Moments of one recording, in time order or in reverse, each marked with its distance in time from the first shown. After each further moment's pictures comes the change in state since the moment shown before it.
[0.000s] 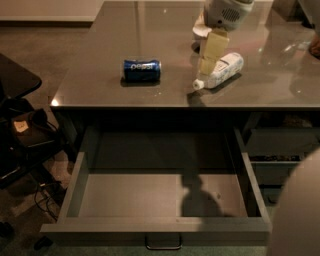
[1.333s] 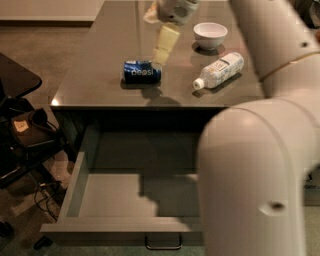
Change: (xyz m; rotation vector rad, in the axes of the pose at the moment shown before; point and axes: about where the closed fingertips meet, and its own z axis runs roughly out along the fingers) arm -0.110 -0.052 0.056 -0.044 -0.230 -0.193
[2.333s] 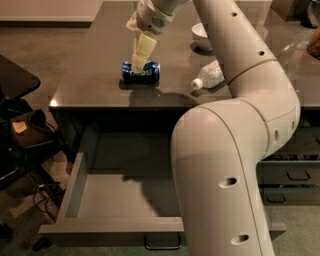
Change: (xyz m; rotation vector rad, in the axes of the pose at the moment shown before) arm -0.031 -0.032 0.063 -0.023 -0.092 -0.014
